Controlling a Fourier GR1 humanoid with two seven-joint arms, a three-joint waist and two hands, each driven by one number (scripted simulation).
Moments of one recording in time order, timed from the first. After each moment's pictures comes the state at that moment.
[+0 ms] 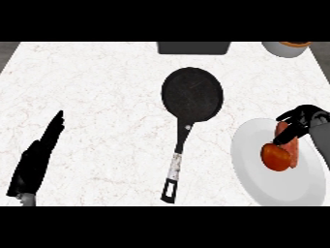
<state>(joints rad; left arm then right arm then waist) 0.05 0.32 -0.09 -1.58 -0.08 0.11 0.13 -0.58 -0.46 0.02 -0.74 0.30 0.47 0.78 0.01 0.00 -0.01</state>
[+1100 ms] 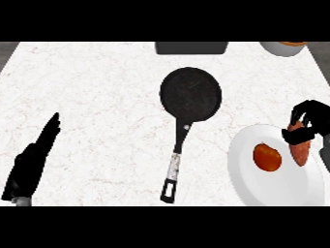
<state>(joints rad) 0.08 0.30 -0.05 -1.60 -0.09 0.07 0.13 -0.41 -0.57 0.16 -0.99 0.63 0.13 0.34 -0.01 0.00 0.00</state>
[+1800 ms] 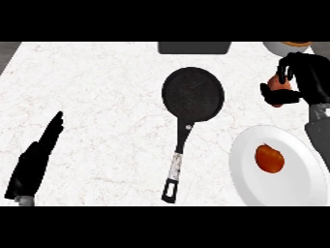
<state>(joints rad) 0.07 0.28 -0.06 -1.62 -0.11 0.06 0.15 -0.56 -0.50 0.15 -1.22 0.74 -0.15 0.21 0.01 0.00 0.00</state>
